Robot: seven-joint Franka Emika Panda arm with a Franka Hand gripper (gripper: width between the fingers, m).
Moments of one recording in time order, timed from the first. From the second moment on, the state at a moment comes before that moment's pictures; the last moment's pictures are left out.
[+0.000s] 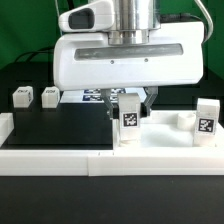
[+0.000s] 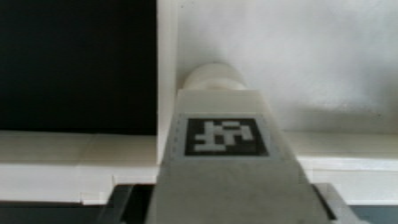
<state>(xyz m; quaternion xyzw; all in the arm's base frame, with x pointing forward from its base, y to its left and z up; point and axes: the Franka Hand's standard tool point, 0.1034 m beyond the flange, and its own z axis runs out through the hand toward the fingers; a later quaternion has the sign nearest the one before) 0.628 0.002 0.071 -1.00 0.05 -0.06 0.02</state>
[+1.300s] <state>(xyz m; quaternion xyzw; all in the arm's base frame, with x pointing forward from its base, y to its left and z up) 0.624 -0.006 0.067 -0.70 0.71 0.01 0.08</state>
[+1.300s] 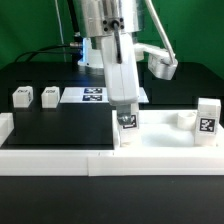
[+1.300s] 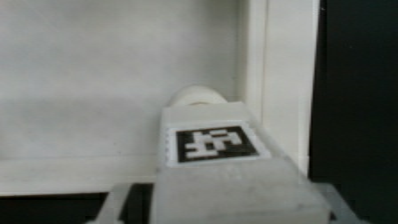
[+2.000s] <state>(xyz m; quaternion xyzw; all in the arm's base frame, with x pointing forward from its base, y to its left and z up) 0.623 -0.004 0.069 -0.93 0.35 -0.02 0.07</state>
